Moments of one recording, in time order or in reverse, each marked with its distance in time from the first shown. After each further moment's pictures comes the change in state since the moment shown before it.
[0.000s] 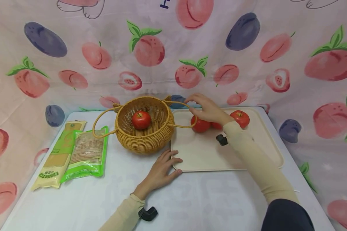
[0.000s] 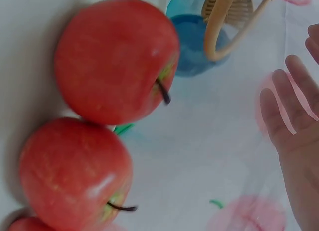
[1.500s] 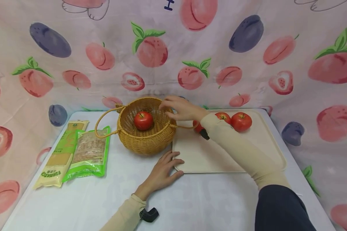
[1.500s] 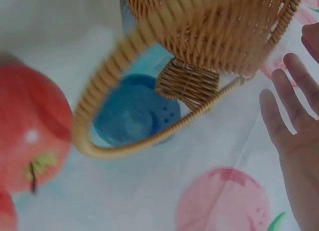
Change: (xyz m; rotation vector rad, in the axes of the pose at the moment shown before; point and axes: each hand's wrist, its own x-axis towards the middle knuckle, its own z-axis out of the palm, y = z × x) left_hand -0.001 0.000 -0.001 0.003 0.001 0.007; right_hand 0.072 -0.054 0.034 -0.131 -0.197 -0.299
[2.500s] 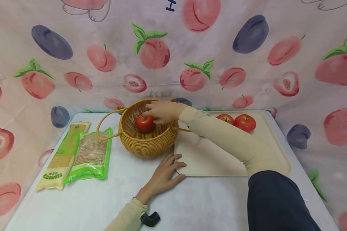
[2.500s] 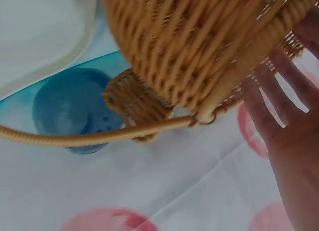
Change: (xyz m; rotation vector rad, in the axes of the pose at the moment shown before) left_hand -0.001 0.000 0.001 0.002 0.002 0.005; right_hand 0.068 -0.025 0.007 -0.280 -0.402 -0.119
